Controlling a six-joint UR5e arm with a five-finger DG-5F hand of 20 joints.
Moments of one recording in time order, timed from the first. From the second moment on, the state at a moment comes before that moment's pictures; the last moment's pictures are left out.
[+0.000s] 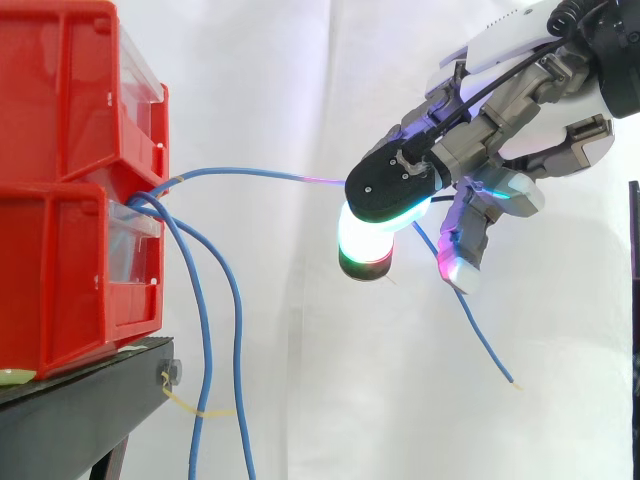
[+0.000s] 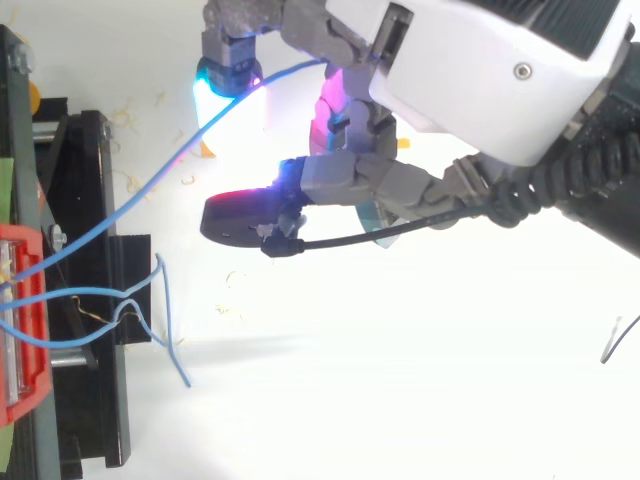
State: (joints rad) arm 0.23 -2.32 -0.74 -3.49 -0.77 -0.72
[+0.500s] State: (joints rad) arm 0.23 -2.32 -0.74 -3.49 -0.77 -0.73
